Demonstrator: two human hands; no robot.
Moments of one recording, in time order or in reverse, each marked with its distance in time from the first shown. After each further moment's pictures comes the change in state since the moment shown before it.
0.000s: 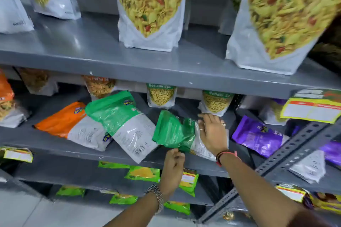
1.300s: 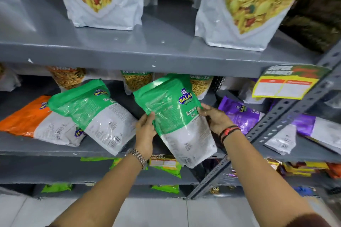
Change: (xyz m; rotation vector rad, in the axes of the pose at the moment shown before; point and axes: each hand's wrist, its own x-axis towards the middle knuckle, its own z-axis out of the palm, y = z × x) left_hand 0.064 0.041 0.003 -0.545 0.125 -0.116; right_hand 0.012 0.073 -0.017 1.419 -0.430 0.994
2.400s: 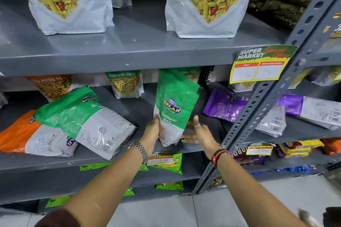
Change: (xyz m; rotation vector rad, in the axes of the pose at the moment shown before) left_hand 0.013 -0.022 0.030 0.467 -0.091 -0.260; right_hand -0.041 0.072 0.006 -0.040 0.070 -0.053
